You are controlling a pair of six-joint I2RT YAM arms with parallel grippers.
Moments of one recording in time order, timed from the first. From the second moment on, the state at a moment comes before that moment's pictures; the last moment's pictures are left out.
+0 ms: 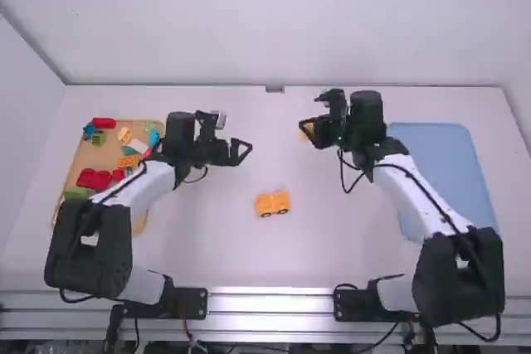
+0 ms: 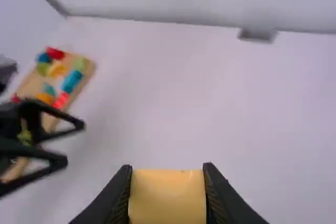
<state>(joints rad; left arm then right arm) -0.11 1.54 0.86 -0.04 0.58 -0.19 0.25 1.47 1.05 -0.25 -0.46 0.09</state>
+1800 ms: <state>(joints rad) -0.16 1.29 1.02 -0.33 -0.08 -0.16 0.42 1.96 1.25 -0.97 0.04 1.65</state>
